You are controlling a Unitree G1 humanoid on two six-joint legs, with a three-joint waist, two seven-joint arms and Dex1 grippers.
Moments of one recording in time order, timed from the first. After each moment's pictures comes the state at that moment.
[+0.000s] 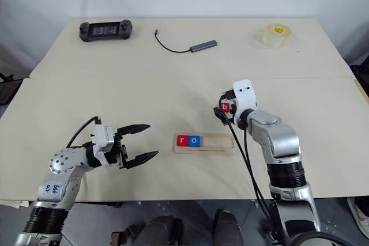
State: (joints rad) left arm -0.14 0.52 0.06 -0.05 -0.40 -0.03 -1.00; right arm -0.62 -0.33 -0.02 -0.06 0.25 0.98 0.23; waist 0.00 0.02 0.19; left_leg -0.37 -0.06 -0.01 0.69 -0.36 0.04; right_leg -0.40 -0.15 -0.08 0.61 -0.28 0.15
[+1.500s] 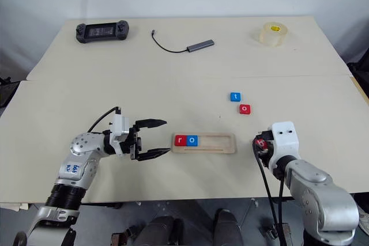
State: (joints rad) left arm -0.39 0.46 -0.04 0.18 -0.40 -0.05 -1.17; right arm -0.04 -0.40 -0.29 -0.77 0.31 1.30 0.18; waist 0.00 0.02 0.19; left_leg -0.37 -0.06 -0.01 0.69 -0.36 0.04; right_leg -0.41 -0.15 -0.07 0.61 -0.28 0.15
